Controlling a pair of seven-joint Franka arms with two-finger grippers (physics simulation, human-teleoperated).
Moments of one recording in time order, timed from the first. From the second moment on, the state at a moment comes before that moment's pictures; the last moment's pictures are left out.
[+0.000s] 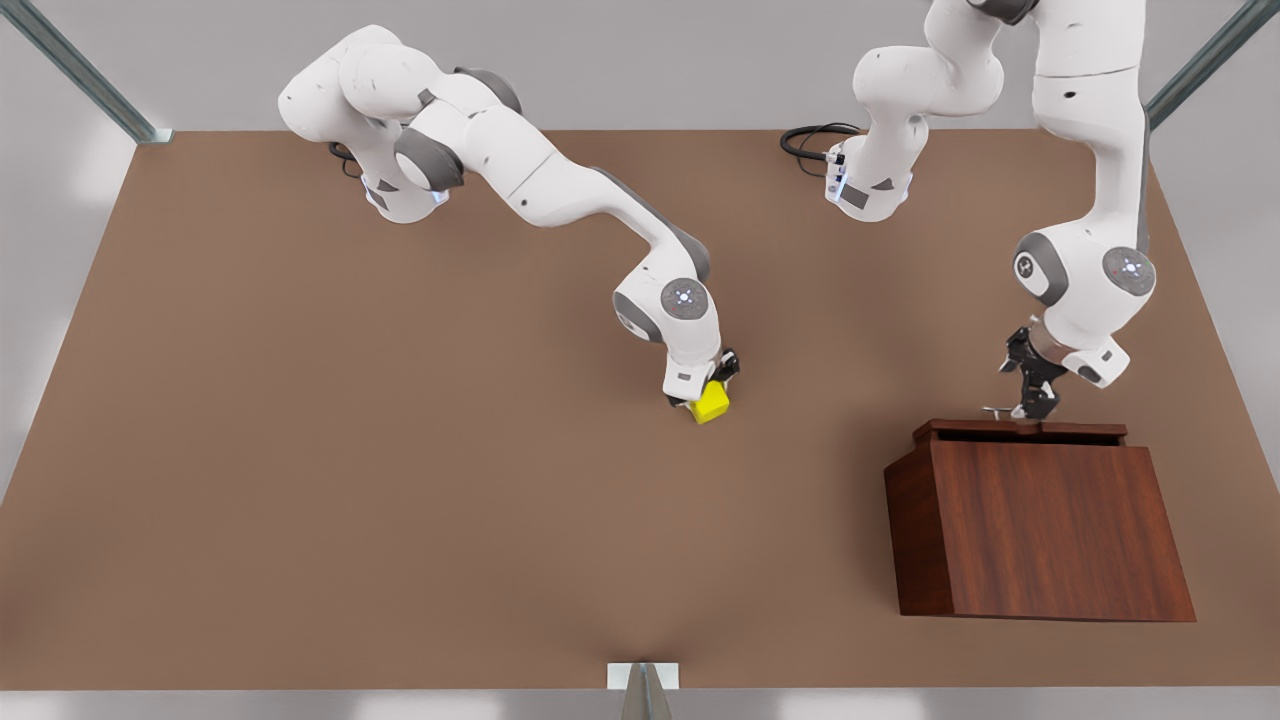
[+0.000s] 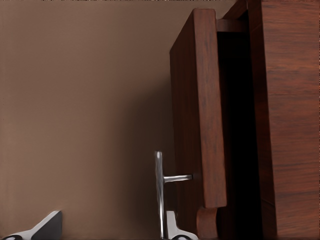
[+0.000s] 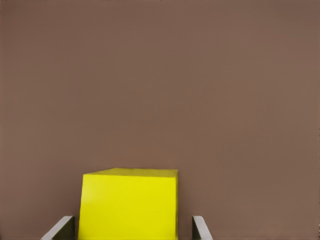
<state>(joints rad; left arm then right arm) -0.10 0.09 0.34 -2.37 -0.09 2.62 -1.18 0.92 1.01 -0.02 -1.09 0.06 2.31 0.42</state>
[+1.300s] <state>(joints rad) -0.28 0.12 0.18 -1.80 0.01 2.02 -0.24 -0.18 0.15 0.01 -1.39 0.08 1.54 -0.17</state>
